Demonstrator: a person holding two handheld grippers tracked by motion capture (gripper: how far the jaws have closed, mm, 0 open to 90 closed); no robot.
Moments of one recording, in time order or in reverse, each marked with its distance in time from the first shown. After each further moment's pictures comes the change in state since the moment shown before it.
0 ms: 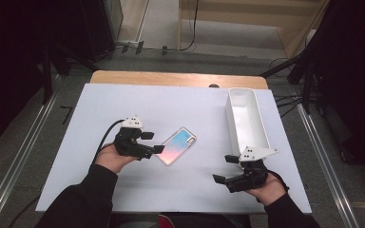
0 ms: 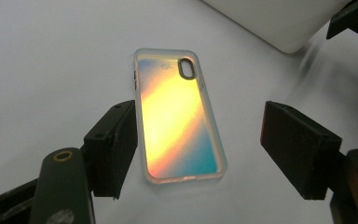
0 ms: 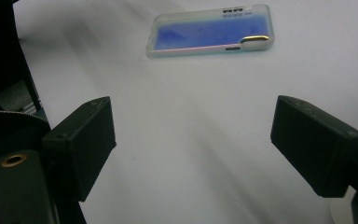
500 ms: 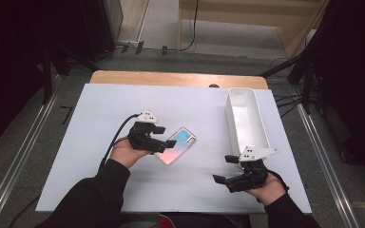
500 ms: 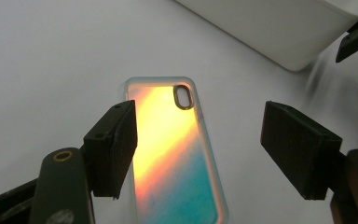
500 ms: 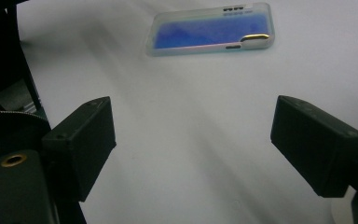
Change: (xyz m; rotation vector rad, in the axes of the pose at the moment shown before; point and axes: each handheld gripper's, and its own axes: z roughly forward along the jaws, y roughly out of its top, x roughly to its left) left arm -0.007 0.024 0.031 -0.015 0.005 0.018; right arm -0.001 0.000 0.000 0.005 0.001 -0.005
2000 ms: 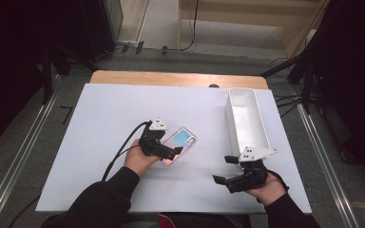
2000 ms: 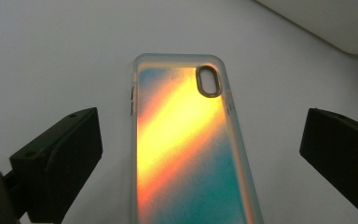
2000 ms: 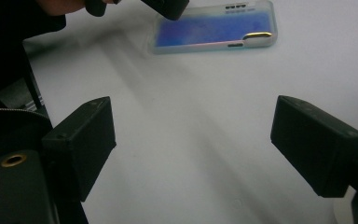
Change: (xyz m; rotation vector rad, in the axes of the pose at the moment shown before) left arm -0.004 -0.022 0.042 0.030 0.121 -0.006; right arm 0.000 0.000 0.000 0.006 0.003 -0.006
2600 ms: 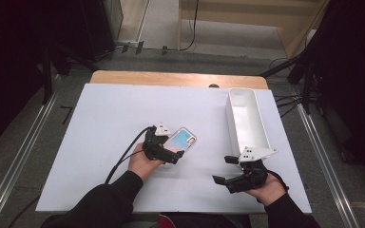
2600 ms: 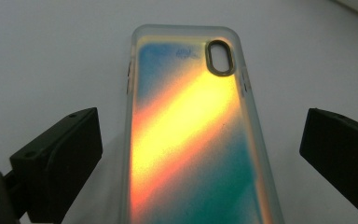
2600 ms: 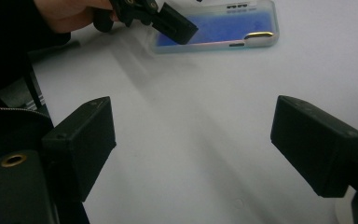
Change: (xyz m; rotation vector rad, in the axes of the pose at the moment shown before) left arm -0.006 -0.013 0.018 0.046 0.058 0.019; right arm 0.001 0.000 0.000 0.003 0.005 0.004
